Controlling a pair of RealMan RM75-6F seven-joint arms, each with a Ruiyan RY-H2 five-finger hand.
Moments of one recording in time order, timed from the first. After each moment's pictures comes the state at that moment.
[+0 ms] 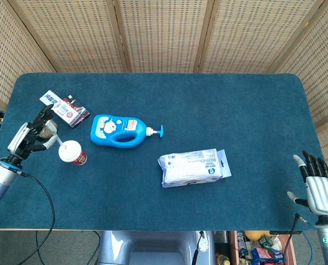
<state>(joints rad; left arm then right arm) -0.55 -1.29 -0.04 -1.05 1.57 1.20 -1.63 0.11 -1.16 0.10 -1.52 -1.41 1.41 -0.03</state>
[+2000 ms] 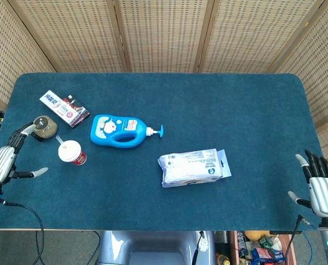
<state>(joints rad) -0.34 -1.16 0.01 -1.35 1.53 1.43 -0.59 0.10 -1.13 0.09 -1.54 -1.45 1.46 0.01</state>
